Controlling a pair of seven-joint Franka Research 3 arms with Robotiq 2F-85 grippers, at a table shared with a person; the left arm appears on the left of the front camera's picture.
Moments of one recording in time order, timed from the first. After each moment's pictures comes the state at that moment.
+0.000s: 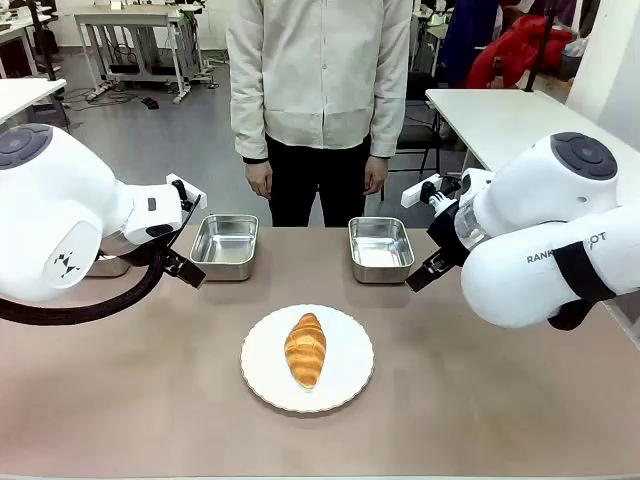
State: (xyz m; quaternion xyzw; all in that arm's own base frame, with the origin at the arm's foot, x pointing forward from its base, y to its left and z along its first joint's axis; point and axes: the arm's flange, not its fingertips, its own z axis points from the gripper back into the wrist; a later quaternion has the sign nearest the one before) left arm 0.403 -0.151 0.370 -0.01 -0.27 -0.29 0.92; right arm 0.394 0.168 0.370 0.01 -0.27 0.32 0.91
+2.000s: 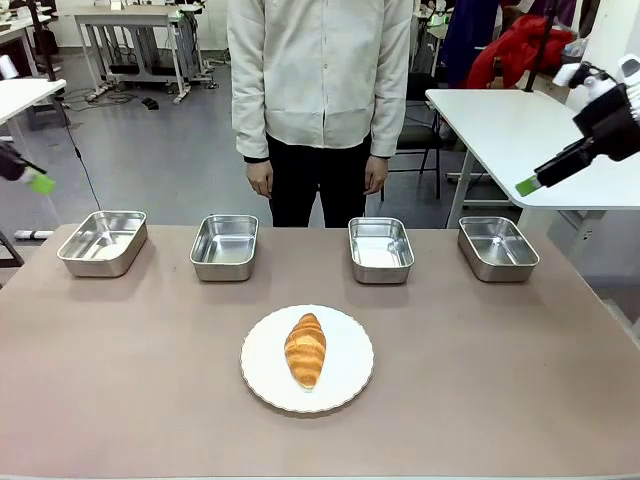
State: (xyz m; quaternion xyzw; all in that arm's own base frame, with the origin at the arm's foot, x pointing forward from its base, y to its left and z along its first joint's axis) left arm 0.439 0.097 0.520 -0.22 -0.26 -0.42 0.84; right arm 0.459 -0.045 0.508 0.17 -0.30 0.36 0.86
